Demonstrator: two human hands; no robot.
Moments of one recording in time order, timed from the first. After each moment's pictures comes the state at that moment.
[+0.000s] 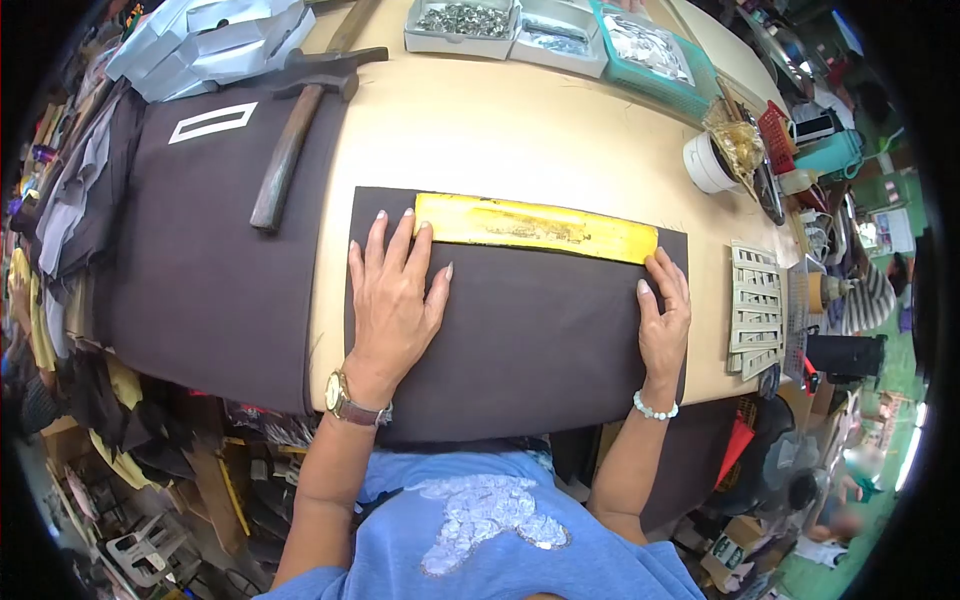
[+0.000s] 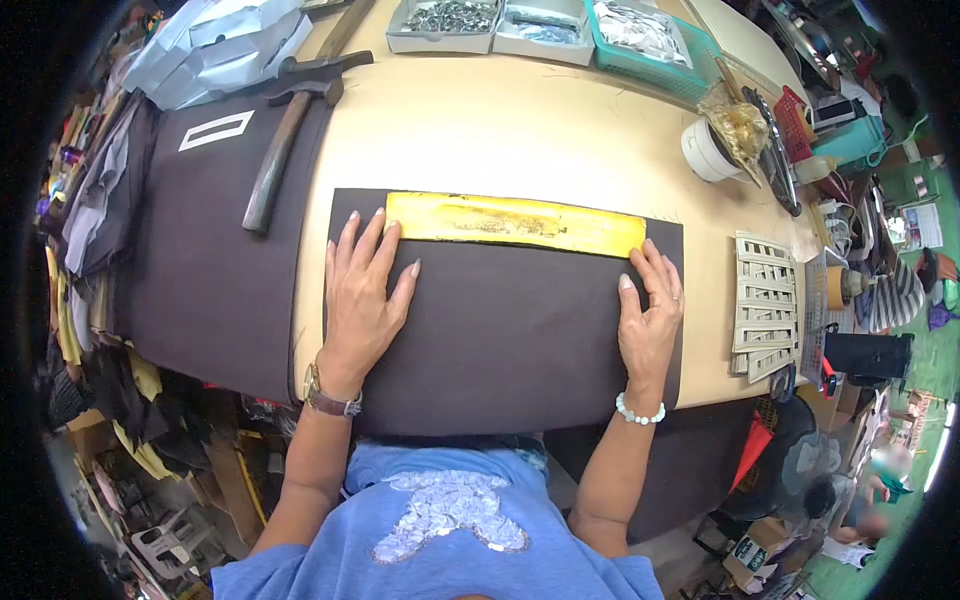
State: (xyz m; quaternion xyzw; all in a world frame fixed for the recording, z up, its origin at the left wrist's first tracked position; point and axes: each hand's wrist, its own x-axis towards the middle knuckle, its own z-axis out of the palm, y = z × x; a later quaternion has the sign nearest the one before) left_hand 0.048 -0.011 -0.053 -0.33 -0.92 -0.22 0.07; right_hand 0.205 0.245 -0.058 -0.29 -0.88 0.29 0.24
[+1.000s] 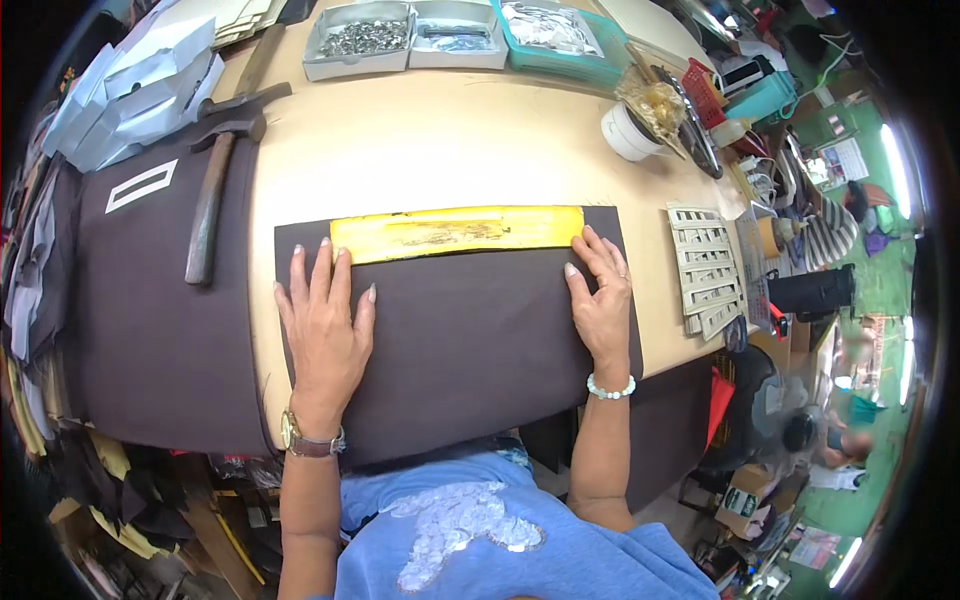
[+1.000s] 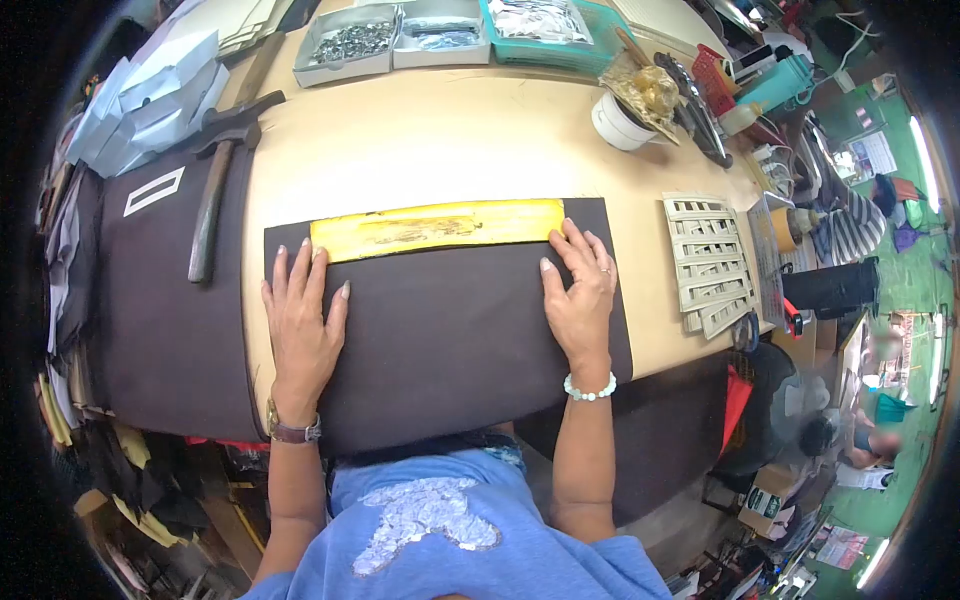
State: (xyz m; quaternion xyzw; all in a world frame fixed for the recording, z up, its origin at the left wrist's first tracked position) left_hand 0.049 -0.010 -0.049 -0.33 -0.93 -0.15 0.06; right_hand 0.202 0.239 -0.058 -0.31 -0.90 0.22 0.23
